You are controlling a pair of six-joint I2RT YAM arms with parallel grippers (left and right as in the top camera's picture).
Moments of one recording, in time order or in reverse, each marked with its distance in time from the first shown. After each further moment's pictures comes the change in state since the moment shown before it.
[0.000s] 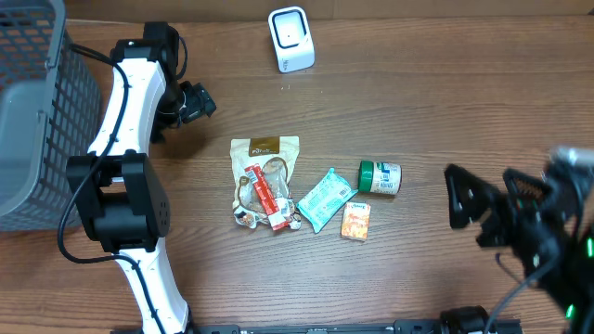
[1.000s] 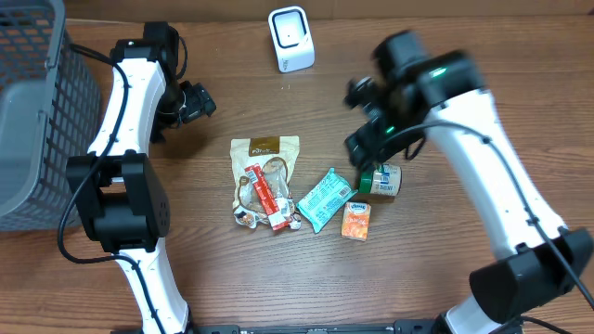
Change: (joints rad) left arm 0.000 0.000 0.000 0.001 0.000 0.000; right arm 0.274 0.956 0.307 -0.280 0.052 -0.616
